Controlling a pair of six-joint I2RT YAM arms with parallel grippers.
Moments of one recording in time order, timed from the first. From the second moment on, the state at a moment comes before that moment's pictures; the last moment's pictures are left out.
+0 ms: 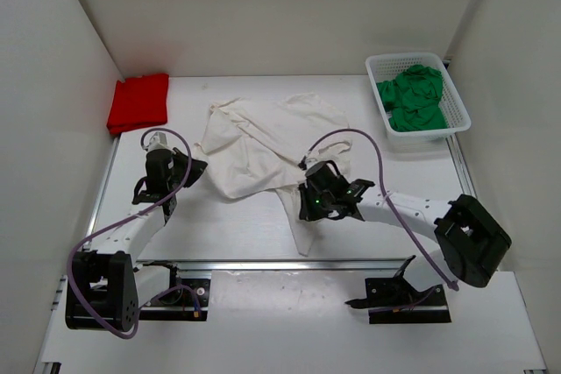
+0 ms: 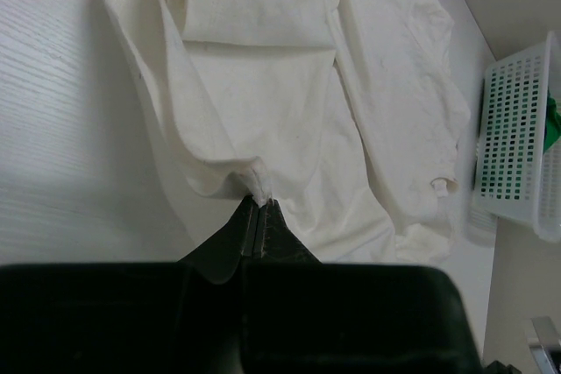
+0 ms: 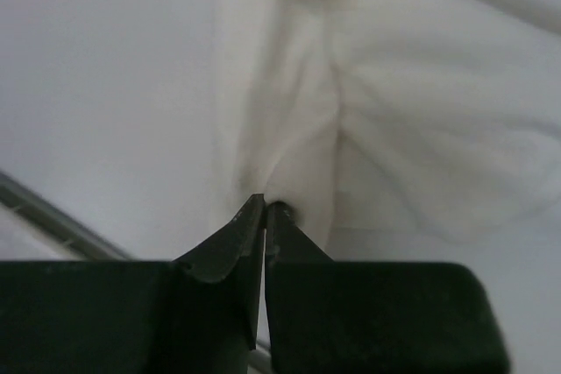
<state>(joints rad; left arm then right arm) -0.06 1.12 0.47 0.16 0.13 -0.80 0.77 1.42 0.73 -0.24 -0.09 0.48</state>
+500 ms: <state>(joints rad) -0.01 1.12 0.49 0.18 0.17 -0.82 0.97 1.61 0.98 -0.16 -0.32 0.58</state>
